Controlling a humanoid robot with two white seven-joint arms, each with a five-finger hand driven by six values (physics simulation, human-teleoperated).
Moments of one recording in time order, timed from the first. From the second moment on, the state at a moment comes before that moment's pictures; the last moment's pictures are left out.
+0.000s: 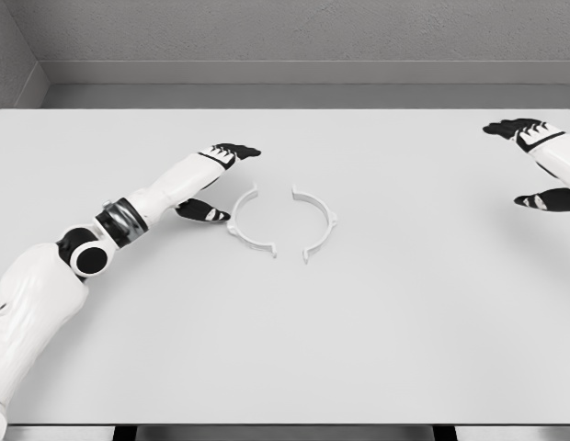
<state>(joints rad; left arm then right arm) -0.54 0.38 -0.55 -1.05 -0.49 -0.61 -0.06 -0.23 -0.85 0.14 -1.38 0.34 -0.61 0.18</state>
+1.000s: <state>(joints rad) -0.54 0.35 -0.55 -1.05 -0.51 -0.61 -0.06 -0.23 -0.85 0.15 -1.38 0.34 -0.61 0.18</state>
